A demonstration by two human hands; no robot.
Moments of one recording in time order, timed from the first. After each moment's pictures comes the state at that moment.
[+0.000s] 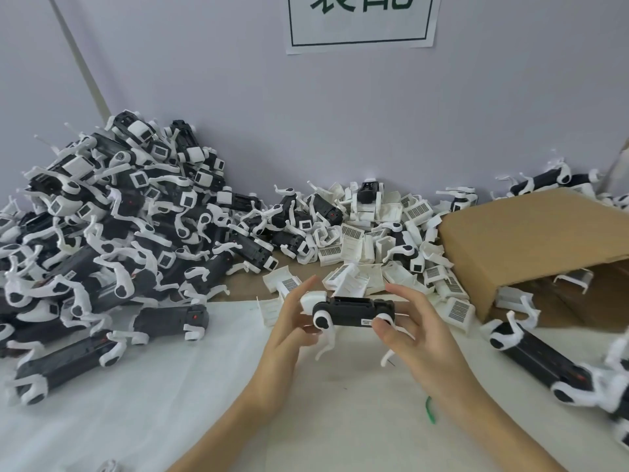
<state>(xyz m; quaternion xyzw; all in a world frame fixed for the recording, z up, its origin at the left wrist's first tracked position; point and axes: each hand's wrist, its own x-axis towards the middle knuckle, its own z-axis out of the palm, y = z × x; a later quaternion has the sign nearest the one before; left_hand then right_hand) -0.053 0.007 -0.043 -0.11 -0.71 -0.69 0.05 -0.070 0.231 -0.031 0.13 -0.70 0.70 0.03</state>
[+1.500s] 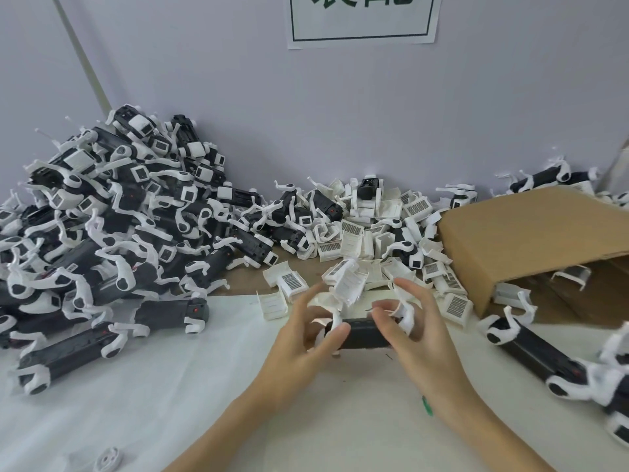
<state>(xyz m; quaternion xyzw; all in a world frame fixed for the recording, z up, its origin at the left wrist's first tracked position) -0.044 0.020 -0.040 -0.14 -0.76 -0.63 0.06 -0.059 0.221 -0.029 0.09 -0.68 0.73 0.07</state>
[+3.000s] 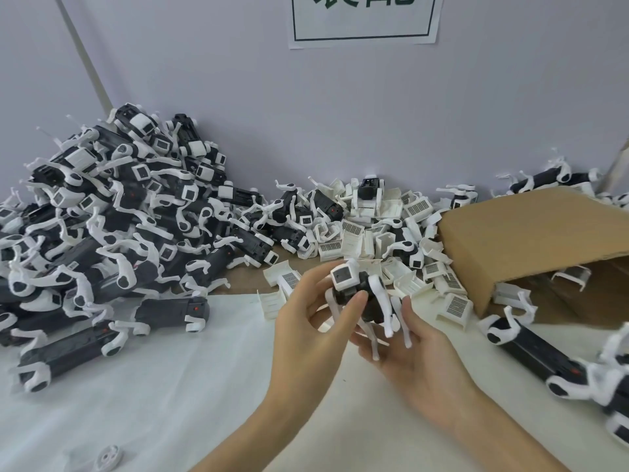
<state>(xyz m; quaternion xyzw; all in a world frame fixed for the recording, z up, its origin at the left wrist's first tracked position) -0.017 0.059 0.014 -0.08 -0.70 -0.68 0.21 -0.059 0.218 -0.023 -0.03 -0.42 0.89 -0.16</state>
